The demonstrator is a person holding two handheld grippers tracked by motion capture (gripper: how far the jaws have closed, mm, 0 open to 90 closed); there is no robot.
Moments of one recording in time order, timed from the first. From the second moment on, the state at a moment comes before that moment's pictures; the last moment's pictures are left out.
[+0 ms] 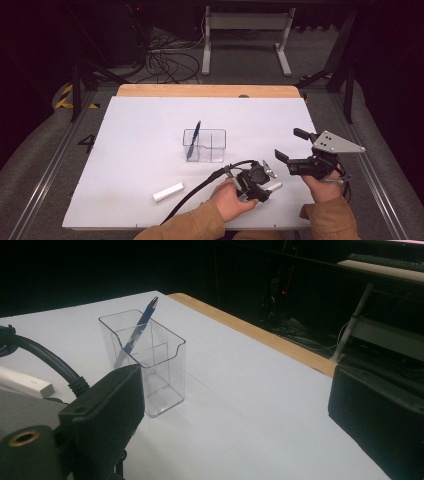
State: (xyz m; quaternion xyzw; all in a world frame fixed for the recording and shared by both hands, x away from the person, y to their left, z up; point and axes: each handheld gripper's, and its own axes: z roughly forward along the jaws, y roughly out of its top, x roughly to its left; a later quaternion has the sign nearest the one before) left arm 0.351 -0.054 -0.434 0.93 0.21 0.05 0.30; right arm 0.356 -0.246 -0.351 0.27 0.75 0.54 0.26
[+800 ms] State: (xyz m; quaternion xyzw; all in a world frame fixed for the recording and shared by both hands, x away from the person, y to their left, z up) left arm 0.352 -0.065 -0.441 0.93 0.23 0.06 0.27; right arm 0.356 -0.245 -0.352 0.26 0.76 0.54 0.26
